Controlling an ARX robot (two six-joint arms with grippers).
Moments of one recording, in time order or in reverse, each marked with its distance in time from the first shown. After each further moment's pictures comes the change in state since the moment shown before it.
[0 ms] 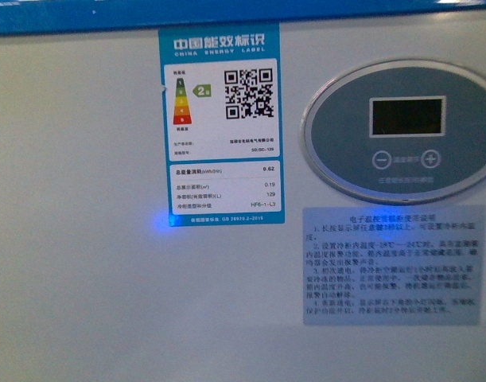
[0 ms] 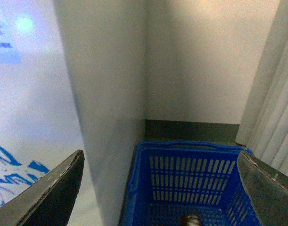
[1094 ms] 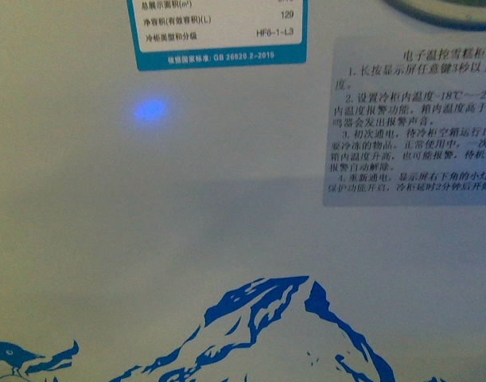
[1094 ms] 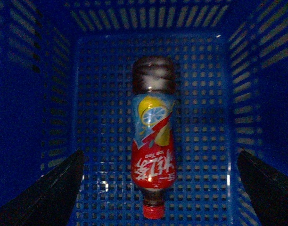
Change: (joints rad) left arm 0.000 0.000 0.000 0.000 0.000 0.000; right arm -0.407 2.311 0.684 0.689 -0.208 -0.276
